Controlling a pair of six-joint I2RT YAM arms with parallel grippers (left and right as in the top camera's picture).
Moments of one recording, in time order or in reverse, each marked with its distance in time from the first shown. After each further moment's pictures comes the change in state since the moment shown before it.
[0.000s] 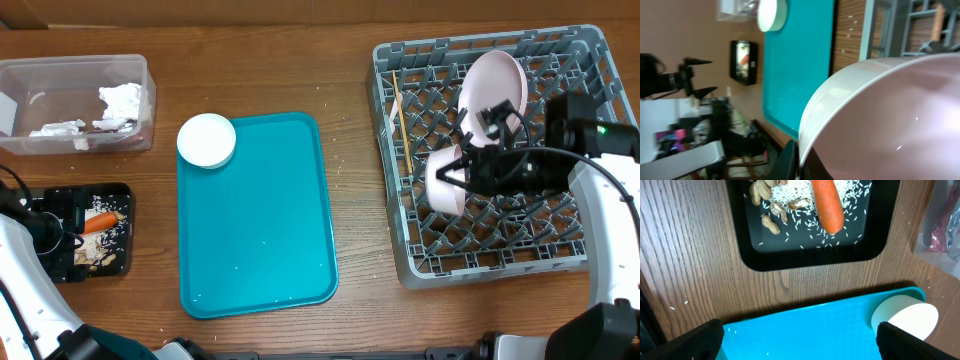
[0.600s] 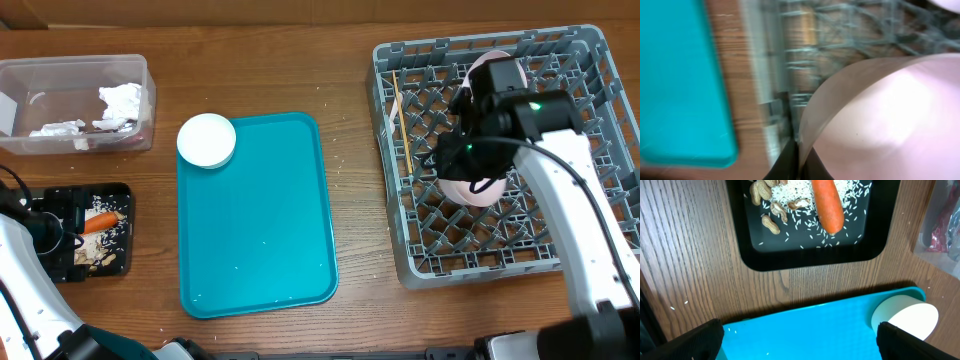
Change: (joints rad) left arm 0.000 0.000 0.000 0.000 0.000 0.000; right arm 0.342 0.052 0.235 0.010 0.747 0.437
